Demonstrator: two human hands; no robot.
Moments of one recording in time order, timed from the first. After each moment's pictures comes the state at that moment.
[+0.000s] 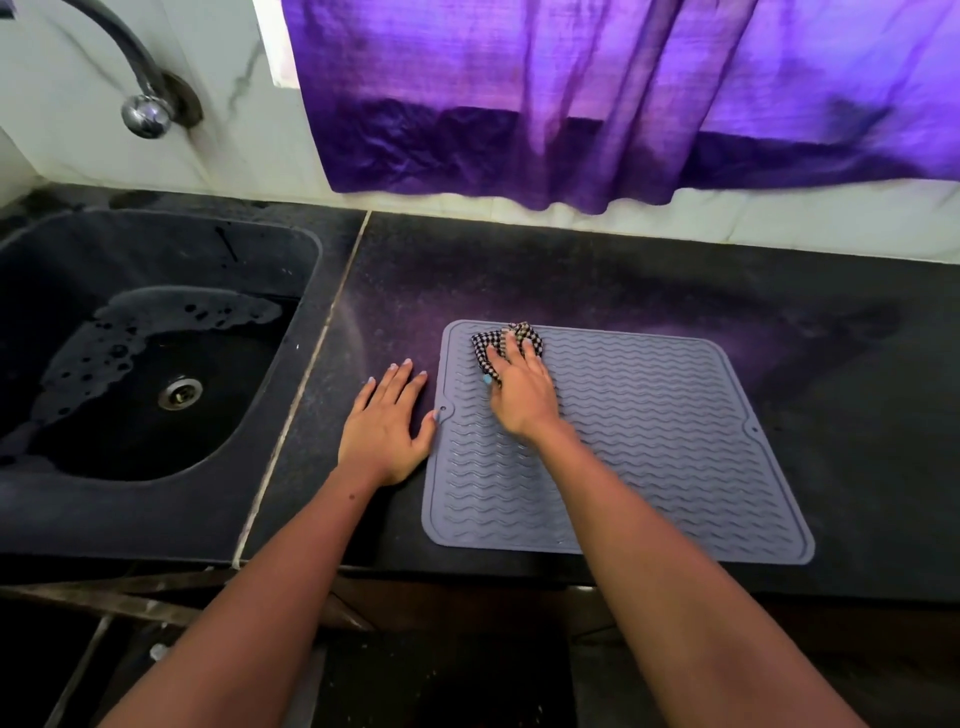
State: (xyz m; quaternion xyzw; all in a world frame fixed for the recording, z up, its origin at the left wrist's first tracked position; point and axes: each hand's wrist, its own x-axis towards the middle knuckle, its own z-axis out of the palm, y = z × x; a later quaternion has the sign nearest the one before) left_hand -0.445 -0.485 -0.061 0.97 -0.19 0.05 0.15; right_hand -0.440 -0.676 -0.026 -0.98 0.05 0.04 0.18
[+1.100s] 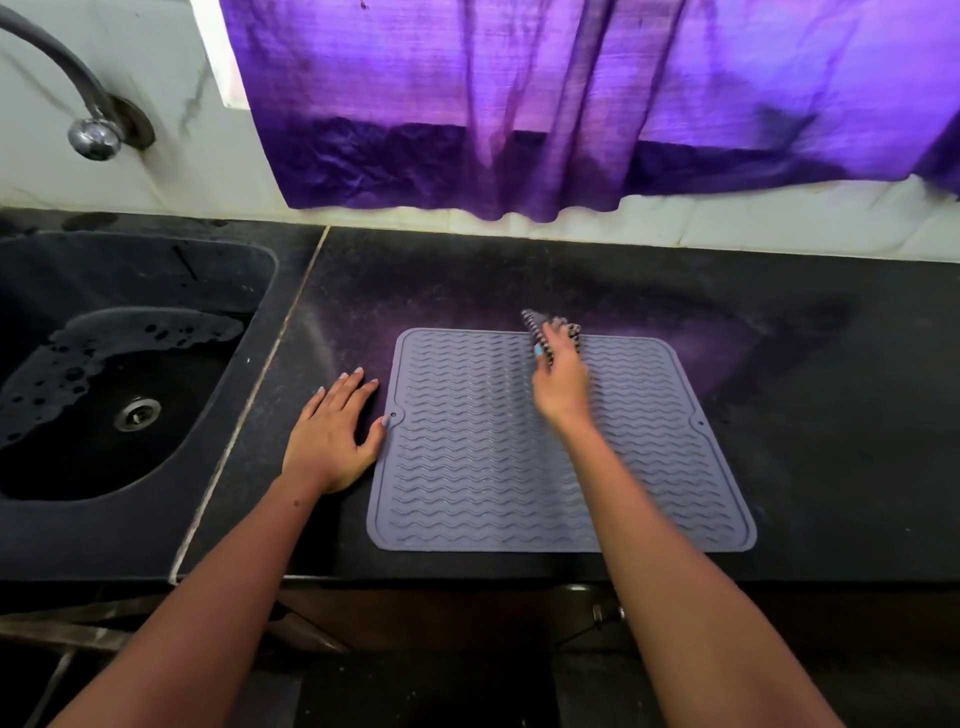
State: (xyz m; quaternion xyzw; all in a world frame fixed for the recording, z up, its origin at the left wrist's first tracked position) left_hand -0.443 -0.484 -0.062 0.97 -0.20 0.06 0.15; right_hand -0.465 -0.753 -0.004 -0.88 0.21 -0.14 0.40
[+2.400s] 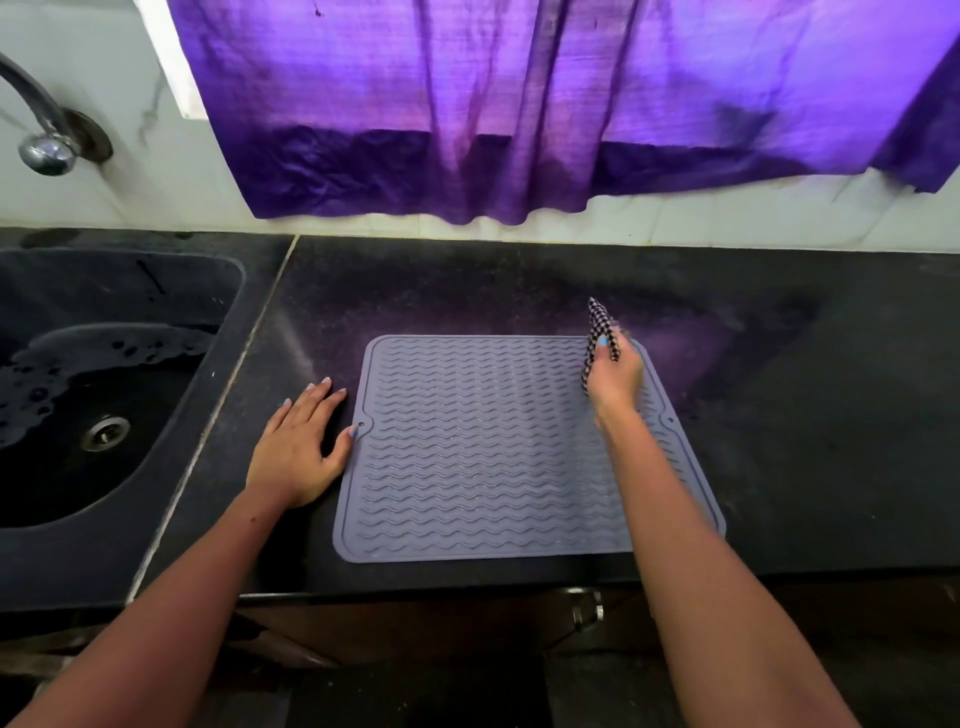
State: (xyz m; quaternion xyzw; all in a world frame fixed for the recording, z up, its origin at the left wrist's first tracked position) left_hand -0.442 -0.484 -0.063 0.97 -0.19 0.06 0.14; right_hand -0.484 -0.826 0.013 -0.70 0.35 -0.24 0.57
